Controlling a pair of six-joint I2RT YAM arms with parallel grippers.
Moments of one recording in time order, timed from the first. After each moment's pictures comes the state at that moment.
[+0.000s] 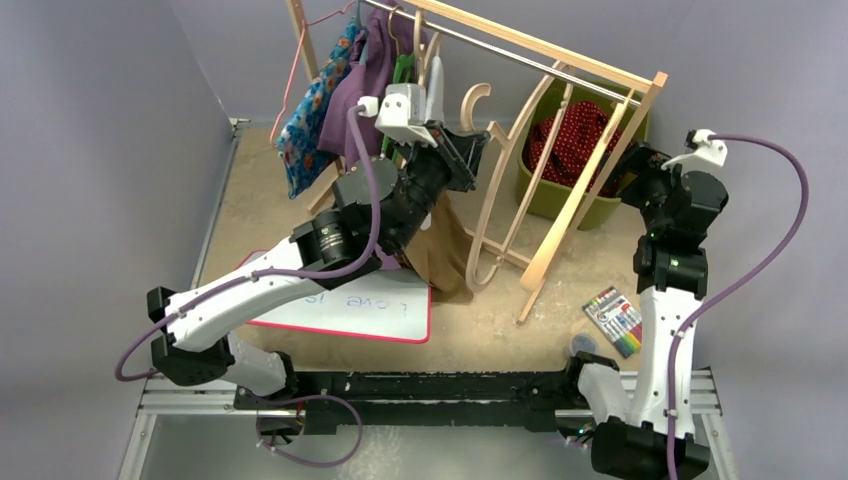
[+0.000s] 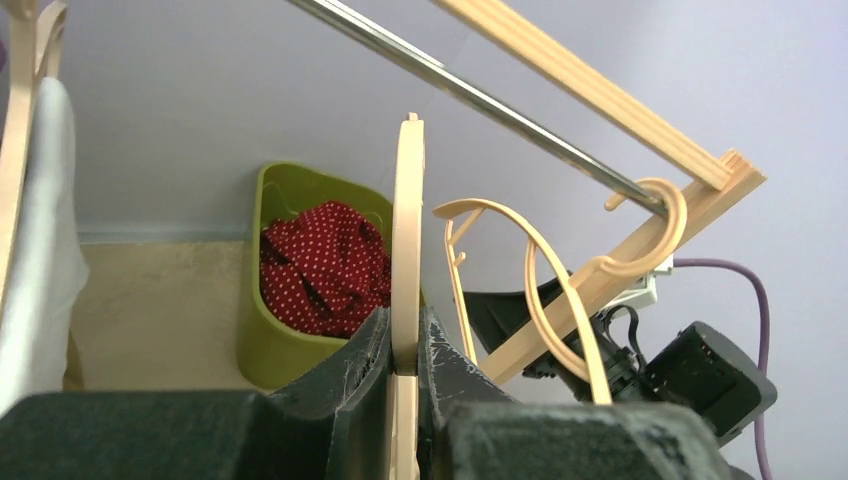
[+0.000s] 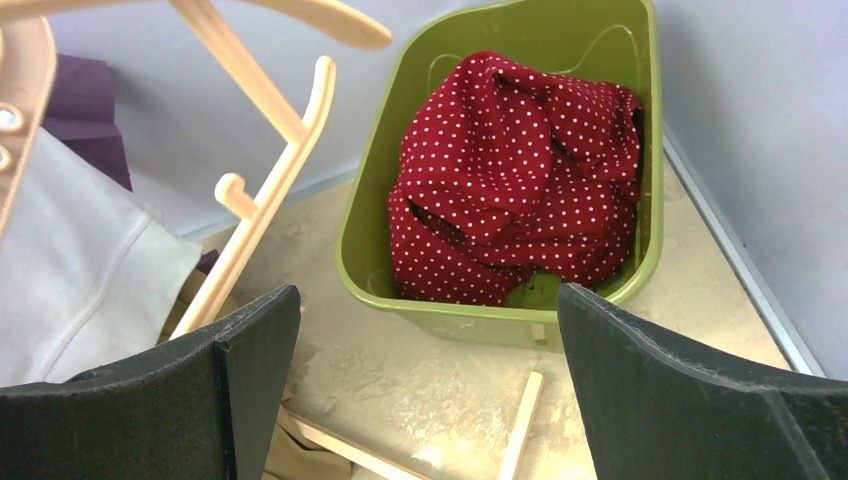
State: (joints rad) left arm -1.18 1.41 1.69 -0.05 -0.64 -0.43; right arm -0.28 0.89 1.07 -0.30 -0.17 0.35
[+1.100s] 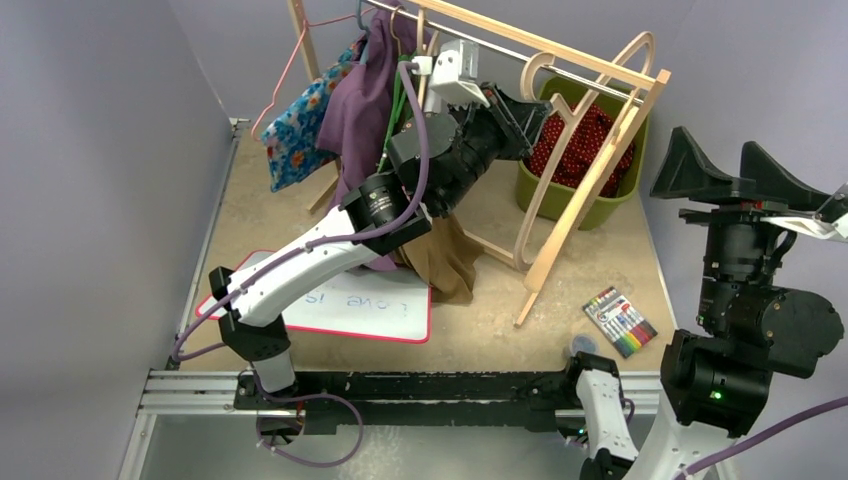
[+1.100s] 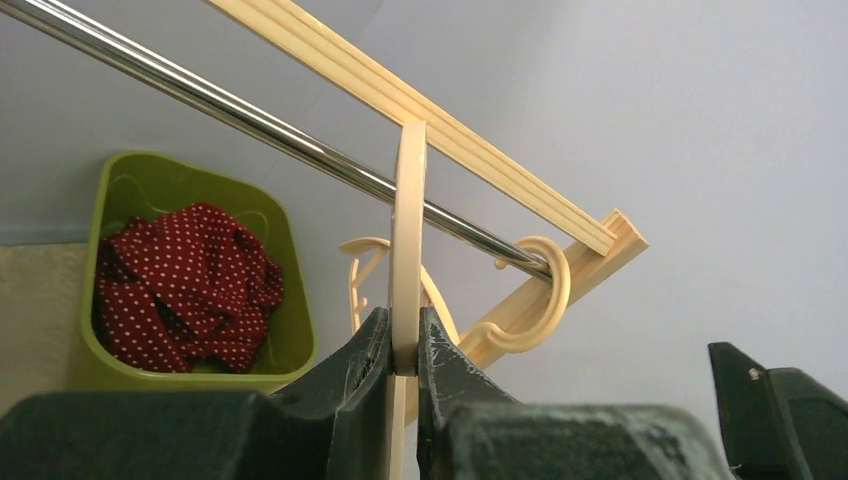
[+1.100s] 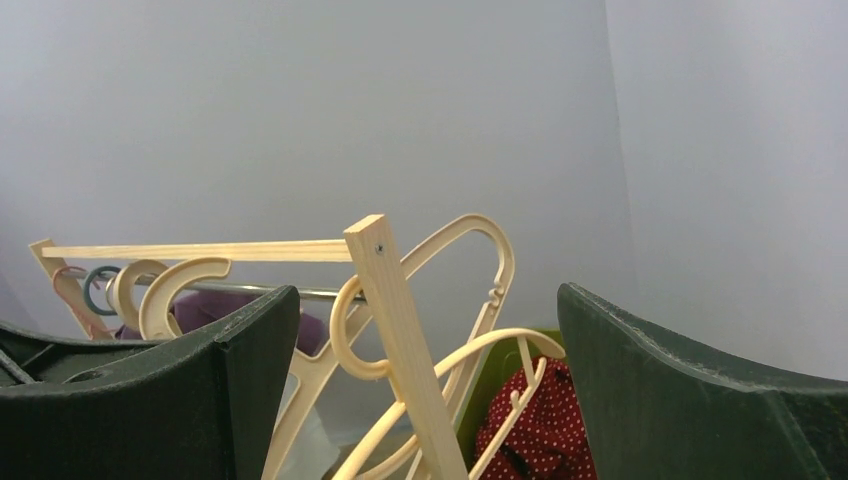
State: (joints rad) left arm -1.16 1.76 2.18 -0.17 -0.49 -0.57; right arm -0.28 0.69 1.59 -0.39 -0.10 0.37
